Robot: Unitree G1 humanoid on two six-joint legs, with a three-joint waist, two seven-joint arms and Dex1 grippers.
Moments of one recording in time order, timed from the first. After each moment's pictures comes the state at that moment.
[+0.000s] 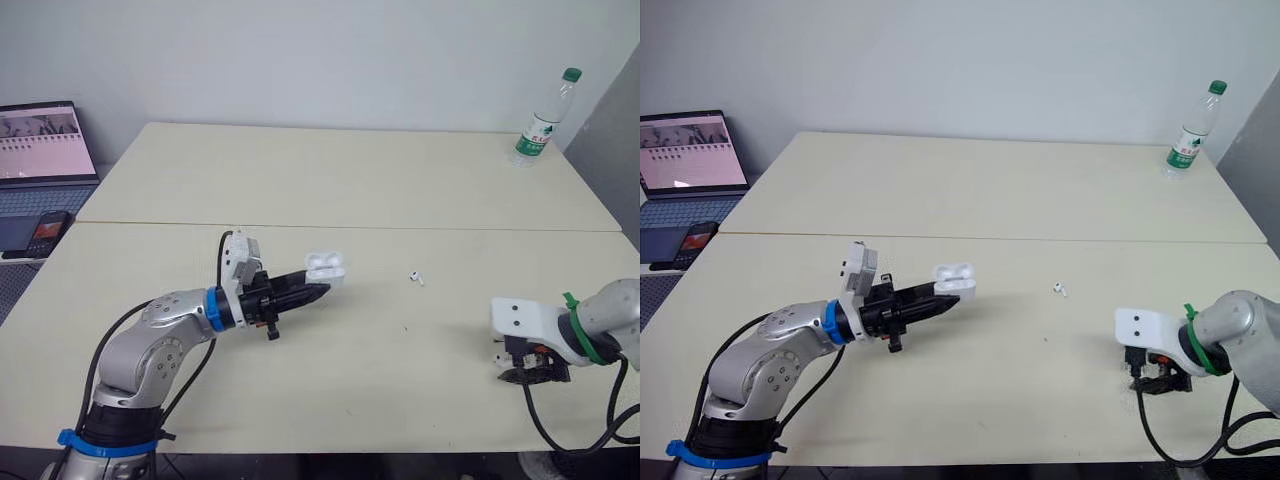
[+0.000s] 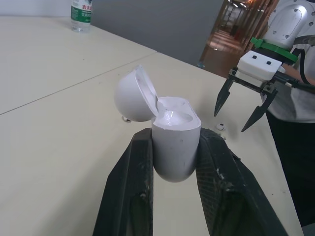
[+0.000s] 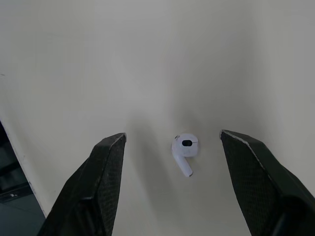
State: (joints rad) left arm -0.24 0.56 0.05 -0.31 -0.70 0.62 -0.96; right arm -0.23 -1.28 0.27 -0.58 0.07 0.95 1.20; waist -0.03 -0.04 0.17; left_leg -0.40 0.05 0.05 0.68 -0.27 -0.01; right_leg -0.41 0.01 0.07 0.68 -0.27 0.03
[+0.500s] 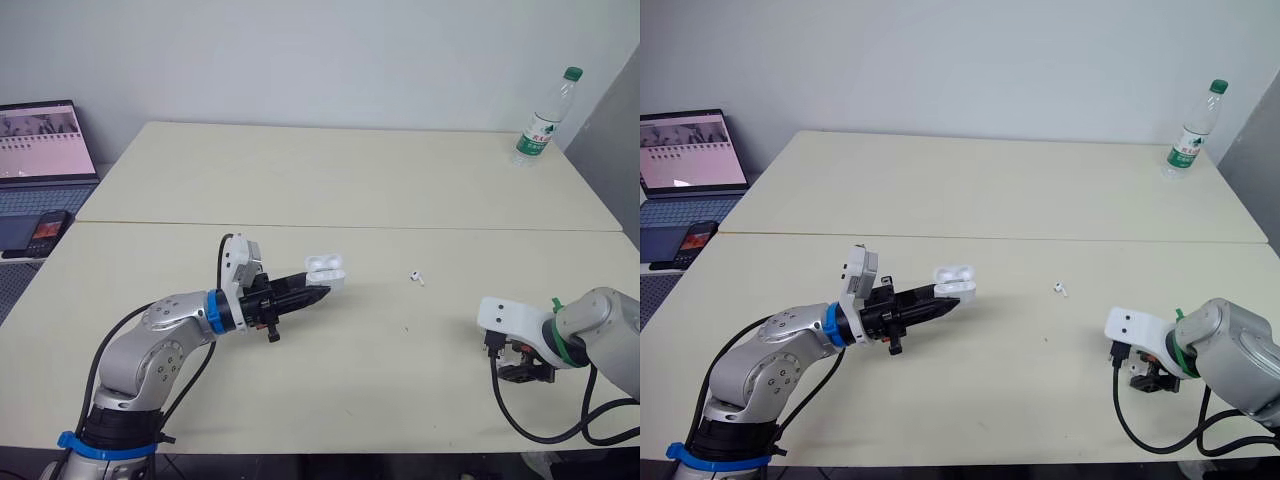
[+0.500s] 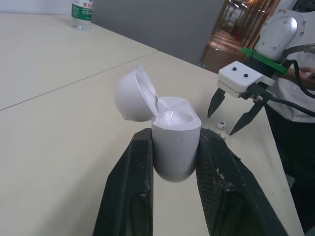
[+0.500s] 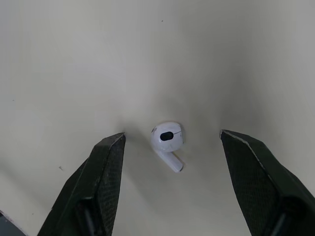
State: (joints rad) left arm -0.23 0.56 0.05 -0.31 -0.70 0.61 -0.96; right arm -0.35 -1.23 0.43 -0.57 0.05 1.17 1.09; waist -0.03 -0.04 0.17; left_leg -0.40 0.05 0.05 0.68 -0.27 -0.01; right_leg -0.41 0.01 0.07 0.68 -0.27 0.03
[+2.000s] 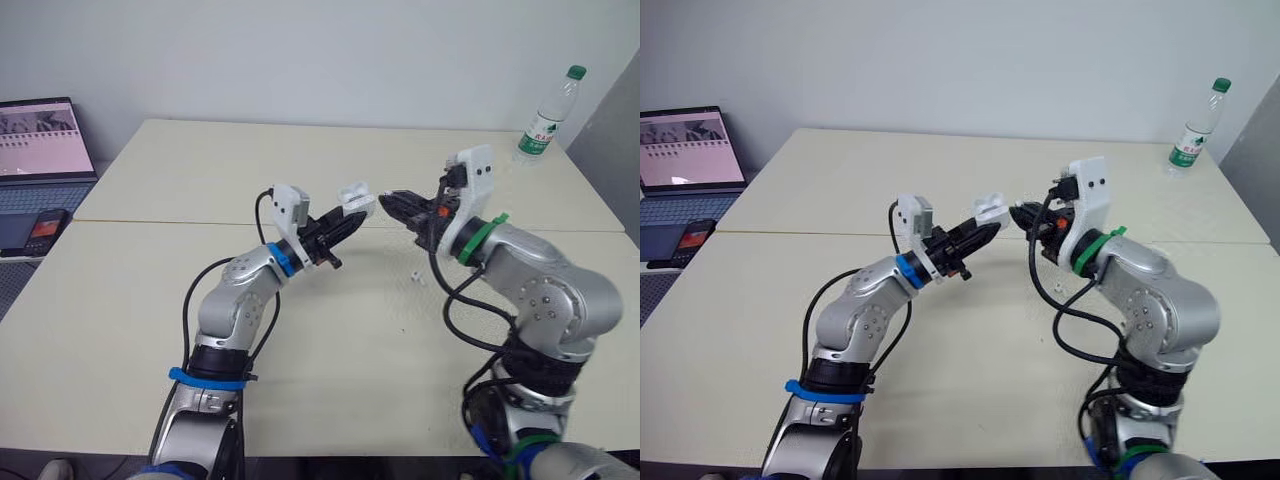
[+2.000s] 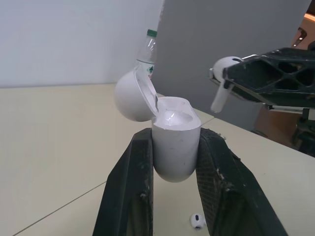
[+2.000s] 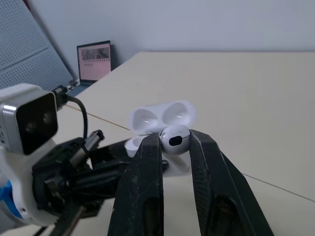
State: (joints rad) left arm -0.56 0.17 -0.03 0.03 -0.48 0.38 -0.68; right arm -0.69 0.01 -0.28 -0.58 0.36 1.31 0.40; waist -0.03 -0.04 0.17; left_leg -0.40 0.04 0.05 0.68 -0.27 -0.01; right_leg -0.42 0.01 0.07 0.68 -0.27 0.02
